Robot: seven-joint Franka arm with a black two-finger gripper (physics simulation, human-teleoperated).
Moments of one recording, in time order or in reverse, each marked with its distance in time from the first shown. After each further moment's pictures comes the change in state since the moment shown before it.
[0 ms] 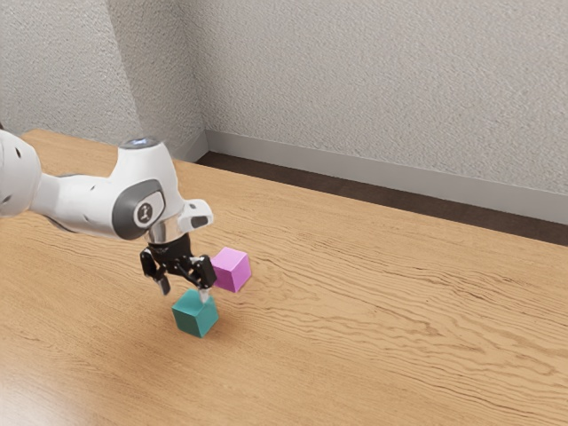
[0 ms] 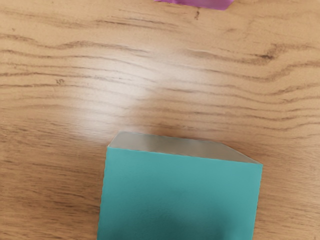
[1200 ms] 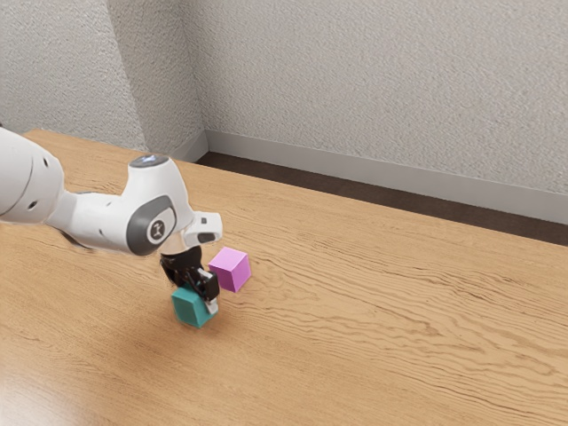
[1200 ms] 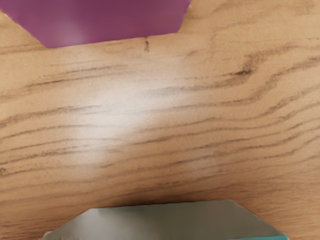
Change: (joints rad) arm 0.020 0.093 -0.037 0.019 -0.009 0.143 0.259
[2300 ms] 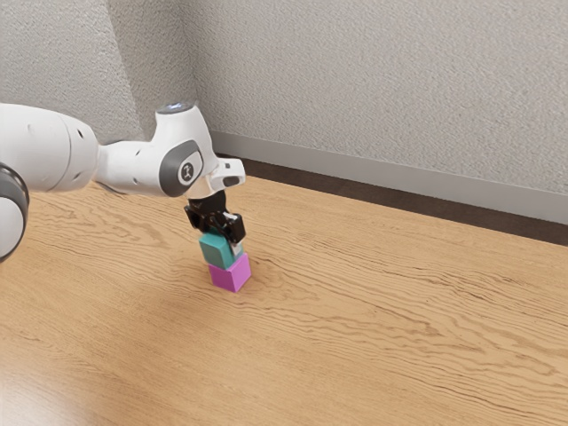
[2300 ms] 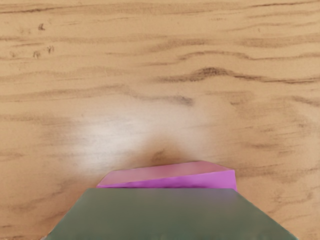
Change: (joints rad) arm -0.018 0.225 0.044 0.457 -0.013 -0.191 -0.024
